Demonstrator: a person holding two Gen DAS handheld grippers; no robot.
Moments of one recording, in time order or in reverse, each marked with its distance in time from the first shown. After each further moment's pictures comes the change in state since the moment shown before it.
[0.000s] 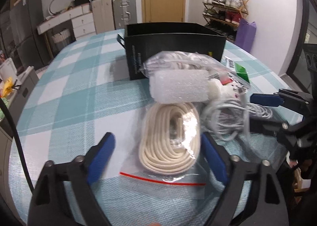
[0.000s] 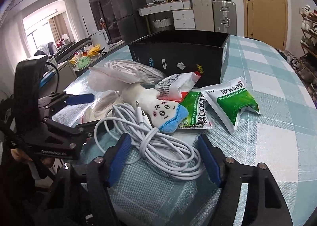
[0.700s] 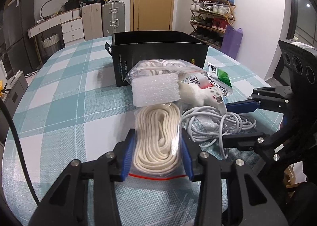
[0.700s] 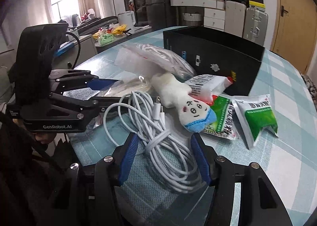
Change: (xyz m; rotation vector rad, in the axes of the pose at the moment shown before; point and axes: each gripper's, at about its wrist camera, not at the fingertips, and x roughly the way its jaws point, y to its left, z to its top) left arm -0.014 -0.002 -0.005 0.016 -0.054 -0.097; right arm 0.012 0.023 0.002 -0.236 0.079 0.086
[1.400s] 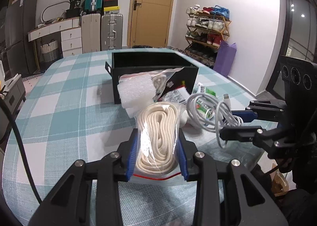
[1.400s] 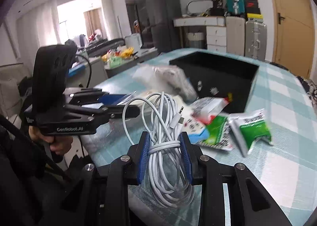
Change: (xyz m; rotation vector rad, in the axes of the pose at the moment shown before) left arm -0.032 0.000 0.008 -0.027 -0.114 -0.054; right arm -0.043 0.003 -0.007 0.038 -0.184 0.050
